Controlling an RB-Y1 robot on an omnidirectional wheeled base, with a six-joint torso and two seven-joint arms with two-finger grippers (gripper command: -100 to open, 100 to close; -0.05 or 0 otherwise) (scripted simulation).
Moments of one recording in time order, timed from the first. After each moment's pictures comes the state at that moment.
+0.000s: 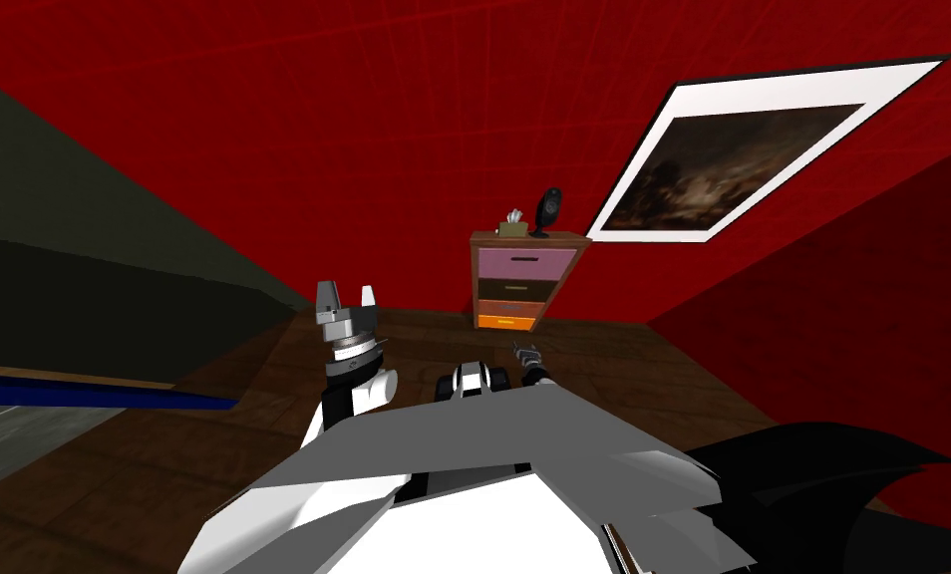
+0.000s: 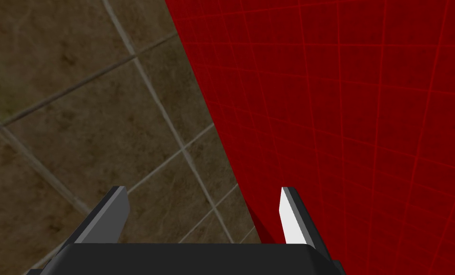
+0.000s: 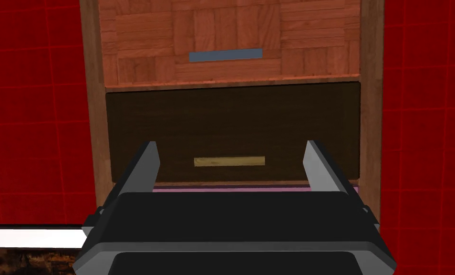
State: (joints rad) left arm 0.47 -0.01 0.02 -2.26 -0.06 -0.60 0.05; right arm 0.47 -0.42 0.43 -1.67 1.16 0.50 -0.13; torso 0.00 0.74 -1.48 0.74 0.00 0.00
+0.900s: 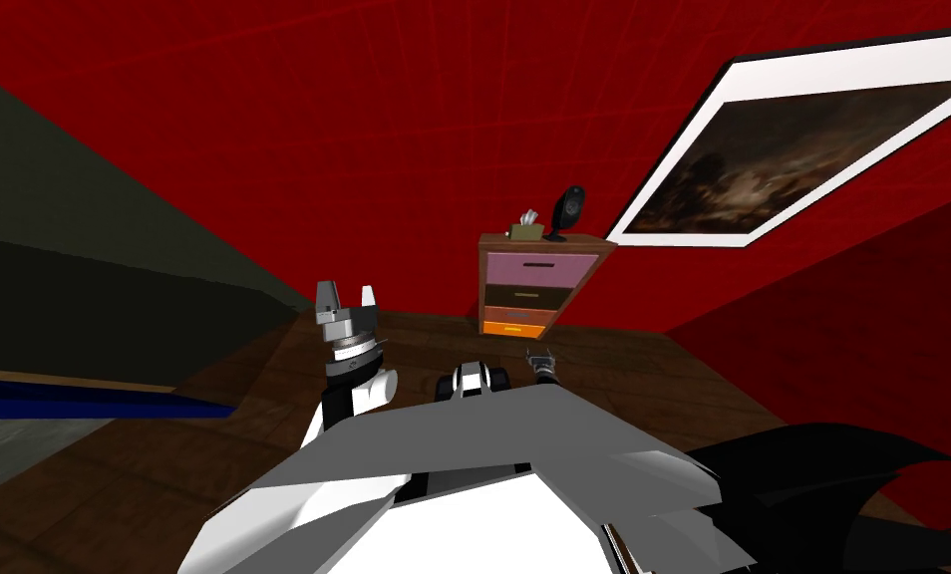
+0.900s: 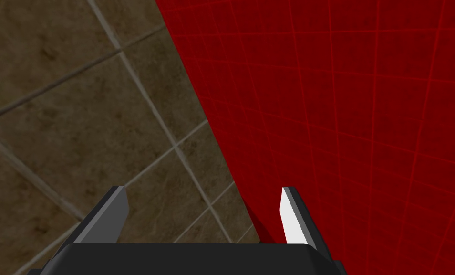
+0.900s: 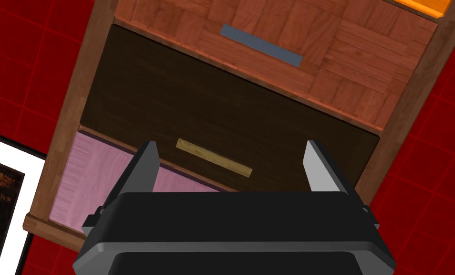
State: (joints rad) left arm 0.47 -0.01 0.02 -2.26 -0.06 -0.60 0.05; right arm 0.45 -0.48 0.48 -1.48 1.44 0.71 -0.13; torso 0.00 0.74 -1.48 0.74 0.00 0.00
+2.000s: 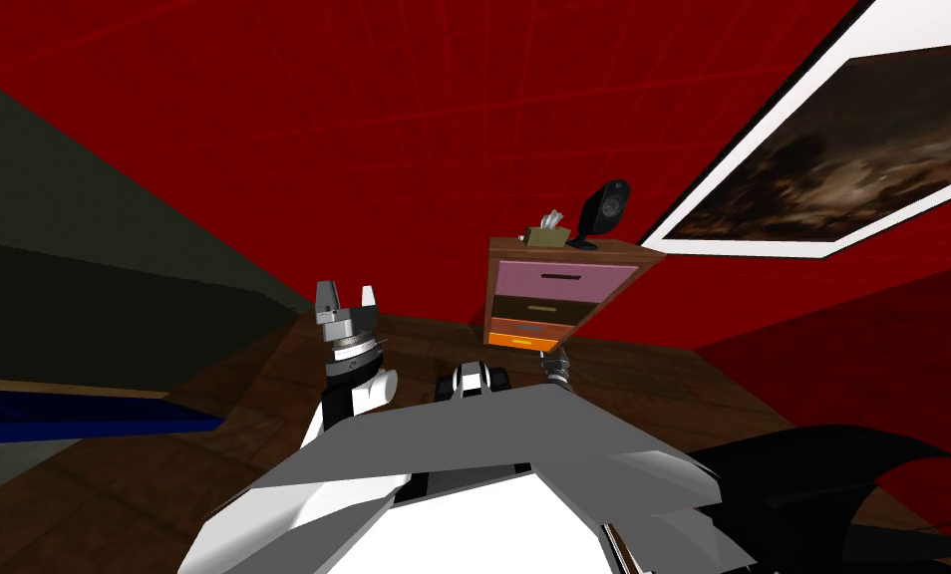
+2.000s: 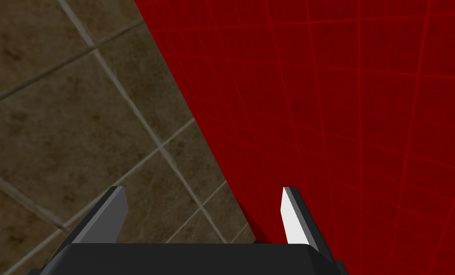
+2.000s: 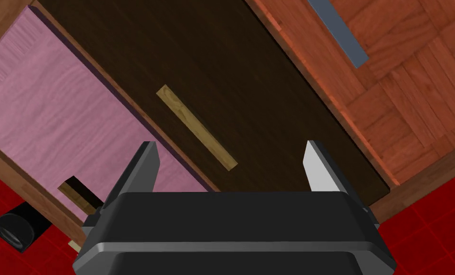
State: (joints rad) left arm 0.47 -0.01 0.02 -2.26 -0.06 -0.60 0.05; right arm 0.41 -0.50 0.51 -1.25 1.75 0.94 -0.12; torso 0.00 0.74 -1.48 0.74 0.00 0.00
